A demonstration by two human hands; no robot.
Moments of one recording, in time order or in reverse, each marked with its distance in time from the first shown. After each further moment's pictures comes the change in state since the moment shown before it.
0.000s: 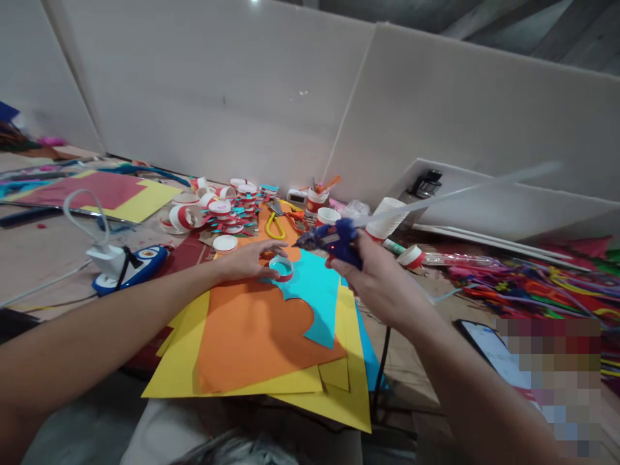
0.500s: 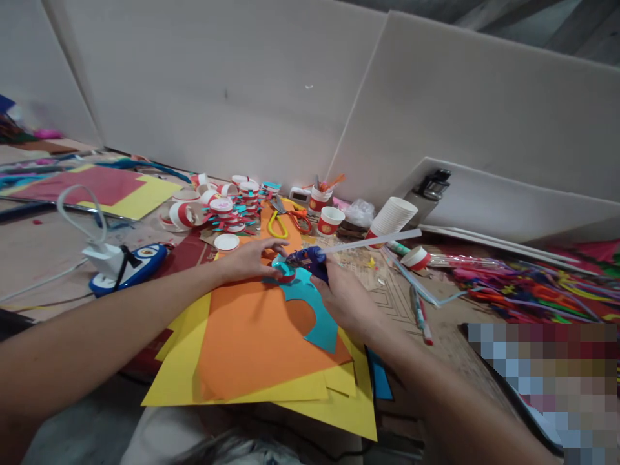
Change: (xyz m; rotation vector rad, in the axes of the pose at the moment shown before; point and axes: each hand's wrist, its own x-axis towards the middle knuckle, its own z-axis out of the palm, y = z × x) left_hand 0.002 -0.006 0.001 0.063 0.077 0.007; right_hand 0.005 0.016 0.059 -0.237 -0.203 0.123
